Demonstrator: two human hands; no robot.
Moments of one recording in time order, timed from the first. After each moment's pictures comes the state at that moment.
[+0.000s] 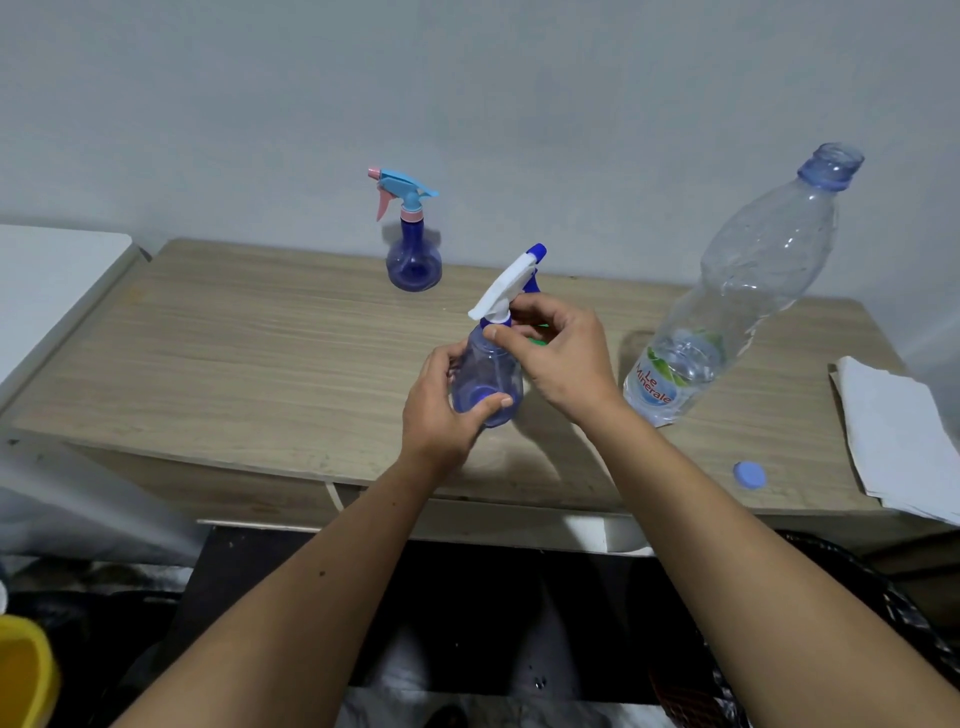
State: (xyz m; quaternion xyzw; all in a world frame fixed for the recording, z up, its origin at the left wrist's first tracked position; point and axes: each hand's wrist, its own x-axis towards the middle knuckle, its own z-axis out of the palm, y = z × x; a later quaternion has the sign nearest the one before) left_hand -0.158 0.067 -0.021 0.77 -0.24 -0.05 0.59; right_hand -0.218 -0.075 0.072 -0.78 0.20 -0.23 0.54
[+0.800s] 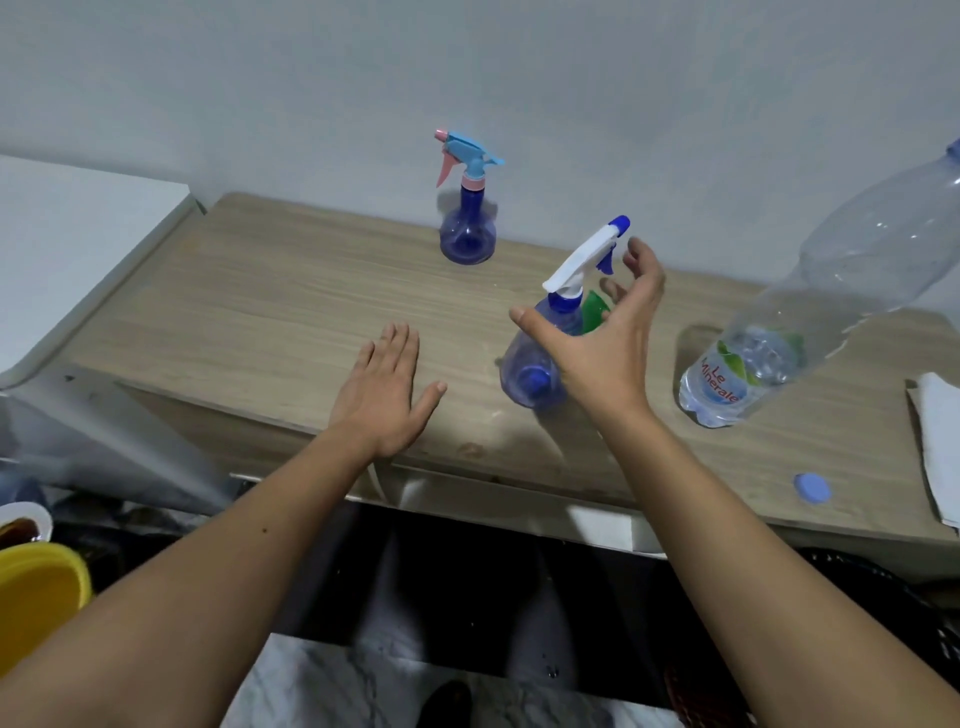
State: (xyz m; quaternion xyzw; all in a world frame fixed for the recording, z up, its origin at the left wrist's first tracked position) left_hand -0.090 0.169 -0.051 0.93 -0.33 -0.04 0.13; right_hand -0.216 -0.037 0.062 -0.78 0.24 -0.32 0.47
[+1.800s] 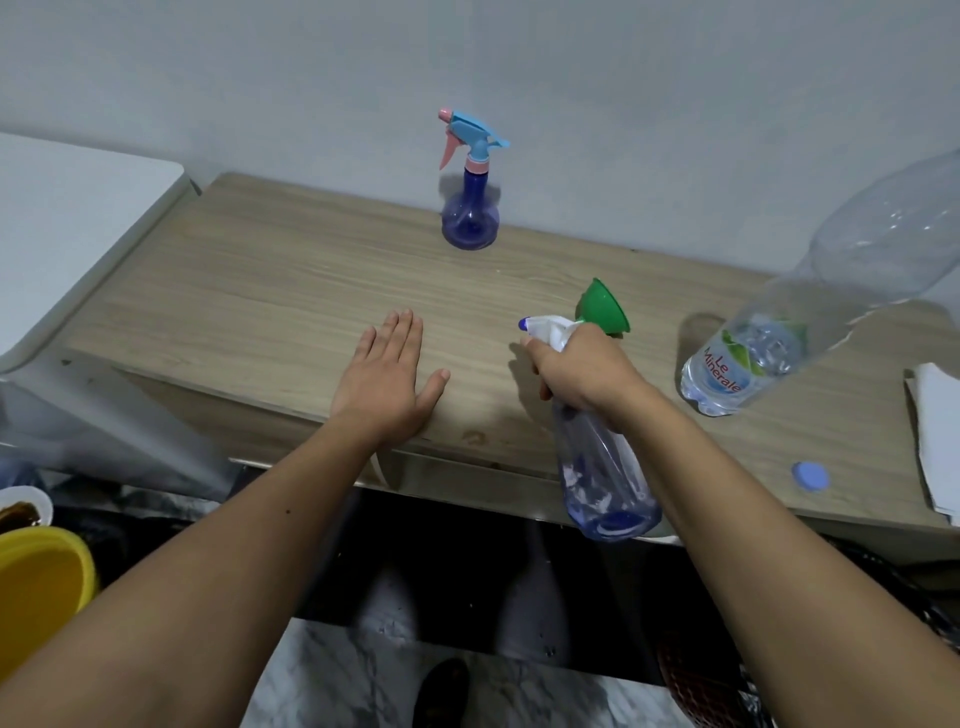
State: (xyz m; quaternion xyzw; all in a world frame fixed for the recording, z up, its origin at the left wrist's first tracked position) left_hand -0.088 0.166 -0.056 0.94 -0.32 -0.05 0.07; right_hand -0.211 -0.038 0.060 -0.88 0.29 0.03 0.38
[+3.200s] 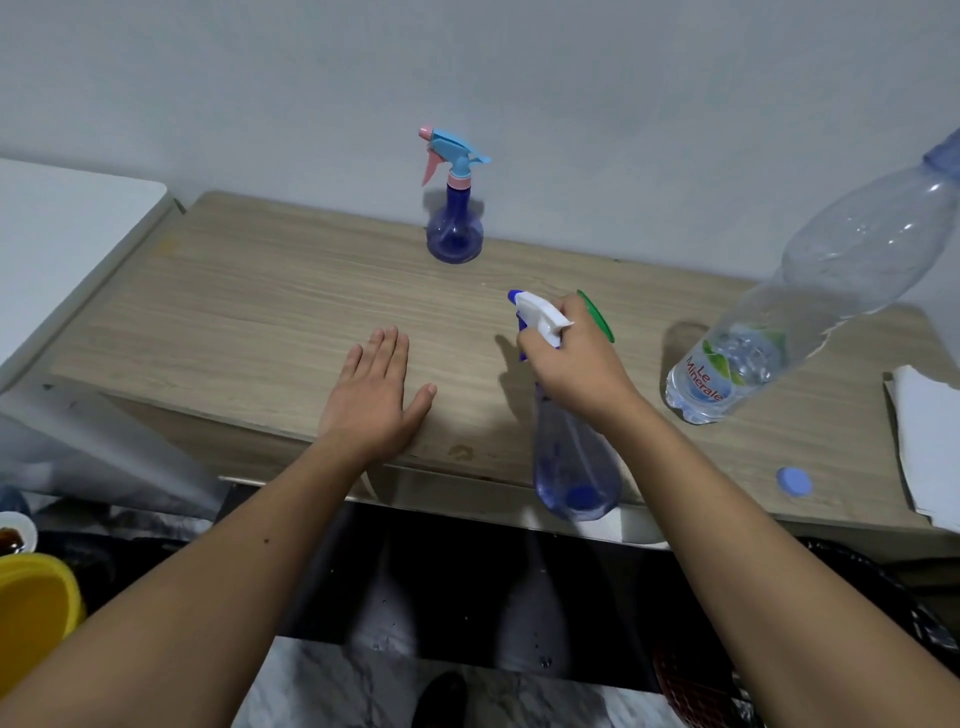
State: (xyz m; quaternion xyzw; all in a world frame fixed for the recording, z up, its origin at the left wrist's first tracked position) left_hand -0.088 0.165 -0.055 0.94 -0.32 -0.05 0.09; right_hand -0.212 -0.045 0.065 -0.85 0.26 -0.09 0.44
